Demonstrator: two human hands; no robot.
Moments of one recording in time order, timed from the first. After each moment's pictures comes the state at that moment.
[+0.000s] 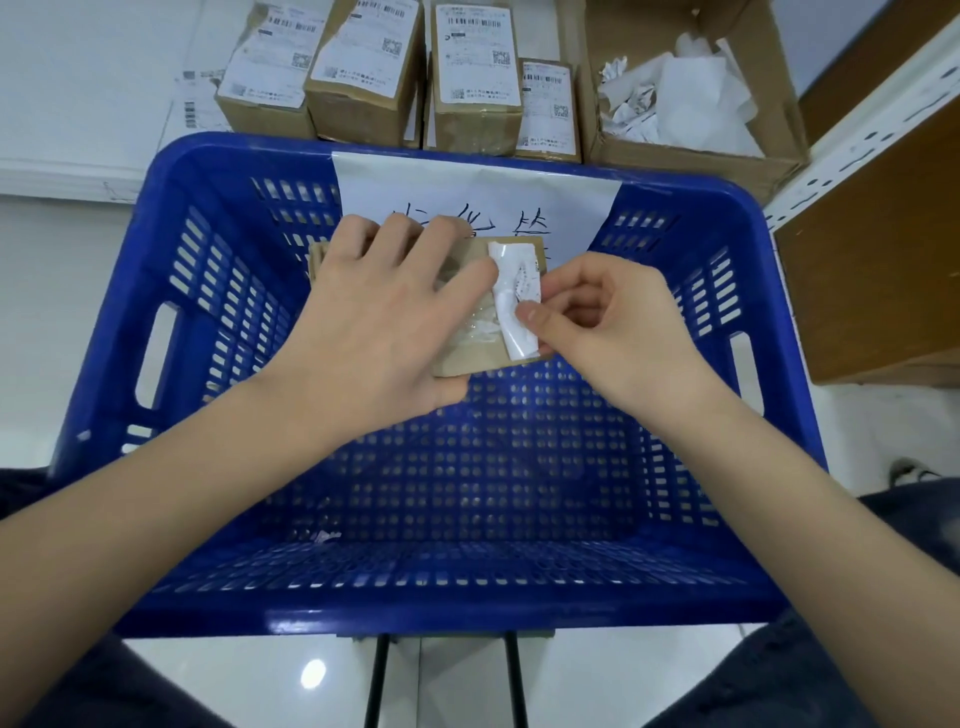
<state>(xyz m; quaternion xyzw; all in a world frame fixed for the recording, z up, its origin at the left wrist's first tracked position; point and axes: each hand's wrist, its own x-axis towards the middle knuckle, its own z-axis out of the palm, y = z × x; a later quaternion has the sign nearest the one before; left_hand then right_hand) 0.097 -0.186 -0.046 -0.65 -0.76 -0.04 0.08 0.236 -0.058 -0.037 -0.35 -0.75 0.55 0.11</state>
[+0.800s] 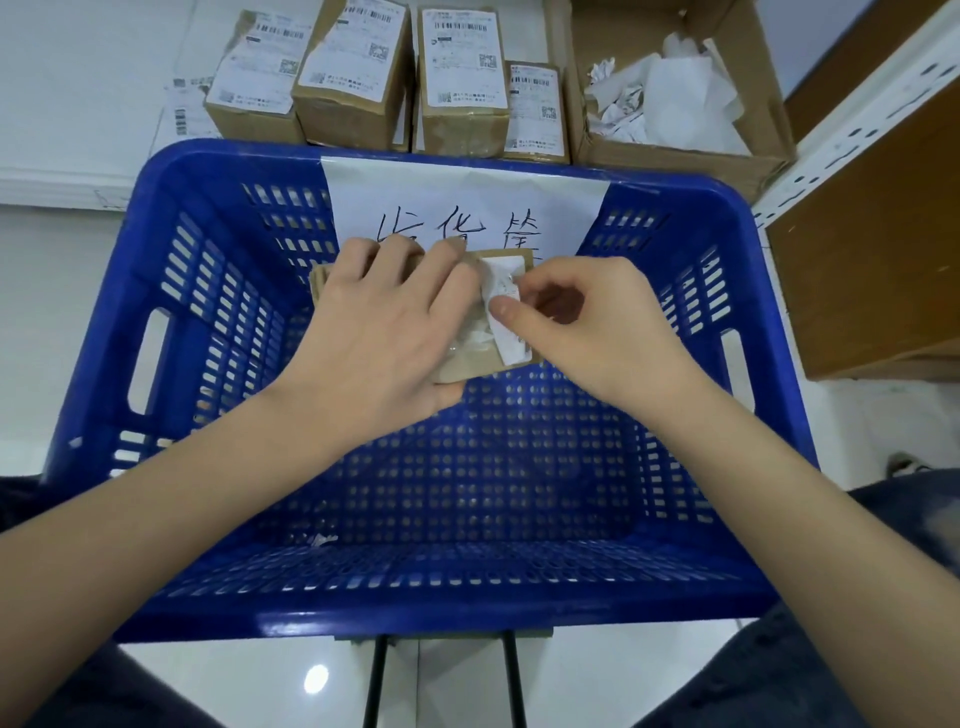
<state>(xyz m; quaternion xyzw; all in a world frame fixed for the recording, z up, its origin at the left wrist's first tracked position) 0.103 -0.182 -0.061 -0.64 -0.76 -0.03 0.11 0.233 -0.053 -0.042 -0.32 -0.86 0.39 0.11</state>
